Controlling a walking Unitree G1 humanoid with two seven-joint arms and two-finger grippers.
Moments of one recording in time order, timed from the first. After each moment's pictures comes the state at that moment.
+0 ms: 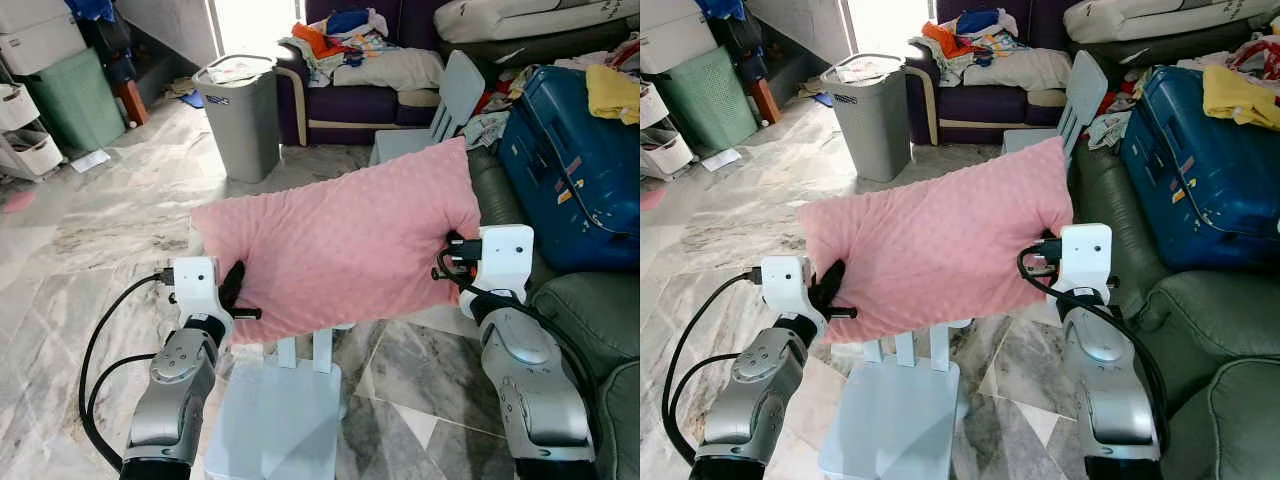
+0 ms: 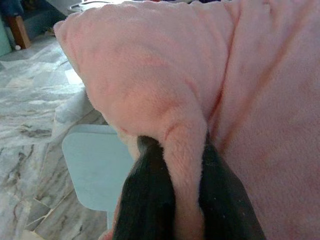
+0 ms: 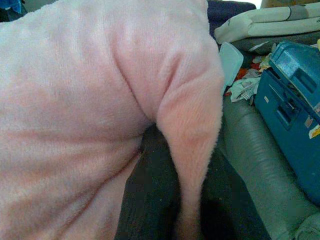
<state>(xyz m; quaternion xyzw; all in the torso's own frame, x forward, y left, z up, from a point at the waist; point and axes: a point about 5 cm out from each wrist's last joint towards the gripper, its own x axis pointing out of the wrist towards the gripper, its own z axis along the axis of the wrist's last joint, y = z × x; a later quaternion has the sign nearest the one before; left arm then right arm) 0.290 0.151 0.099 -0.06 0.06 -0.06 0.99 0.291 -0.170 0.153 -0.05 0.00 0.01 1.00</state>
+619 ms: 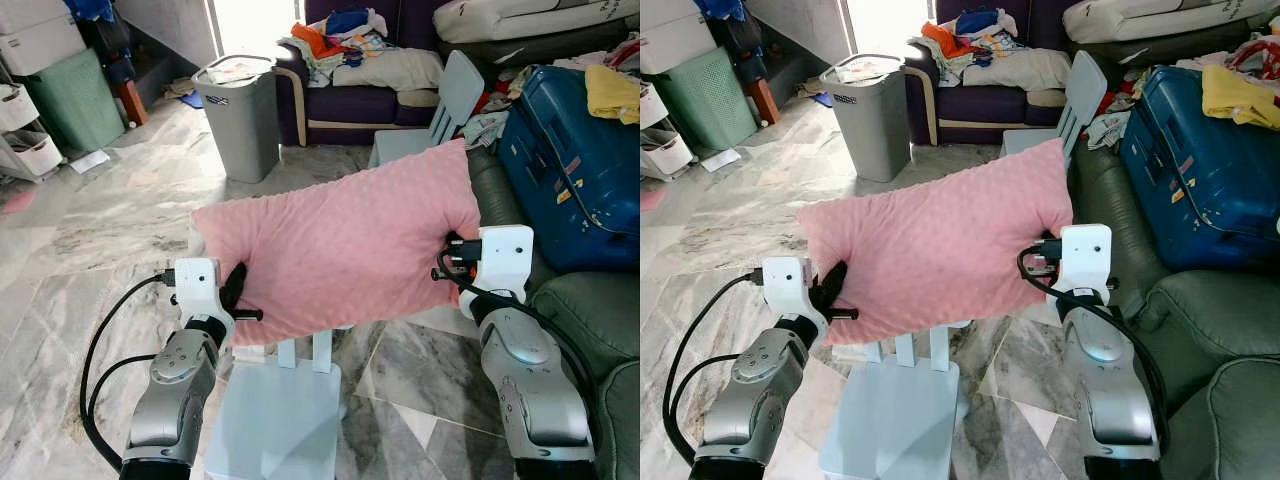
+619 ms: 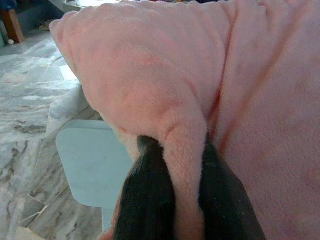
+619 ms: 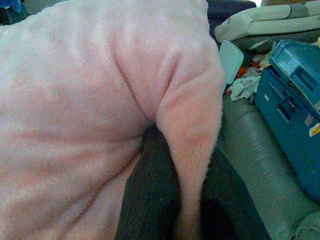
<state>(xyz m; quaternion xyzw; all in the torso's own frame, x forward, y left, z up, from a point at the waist) 0.289 0.150 0.098 -0.07 0.07 -0.07 0.99 0.291 -0.170 0.153 -0.04 0.00 0.01 1.00</state>
